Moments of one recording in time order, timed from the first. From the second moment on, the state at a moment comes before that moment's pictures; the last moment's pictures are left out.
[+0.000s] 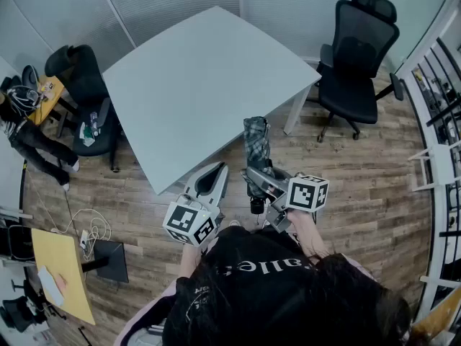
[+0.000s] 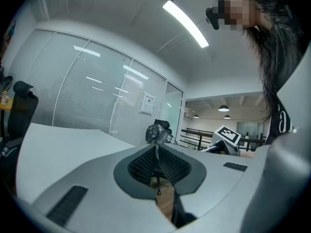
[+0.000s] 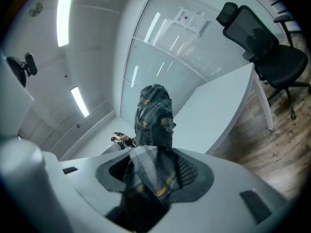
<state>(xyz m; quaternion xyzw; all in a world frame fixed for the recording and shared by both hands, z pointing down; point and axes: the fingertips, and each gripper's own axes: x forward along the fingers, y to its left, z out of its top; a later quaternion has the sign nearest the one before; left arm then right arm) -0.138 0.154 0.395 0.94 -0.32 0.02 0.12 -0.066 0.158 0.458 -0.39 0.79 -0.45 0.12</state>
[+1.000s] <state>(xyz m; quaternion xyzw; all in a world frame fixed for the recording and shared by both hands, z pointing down) -0.103 0.164 0.399 0.94 -0.32 0.02 0.12 -0.023 0.171 0.465 -0.40 0.78 -0.46 0.12</state>
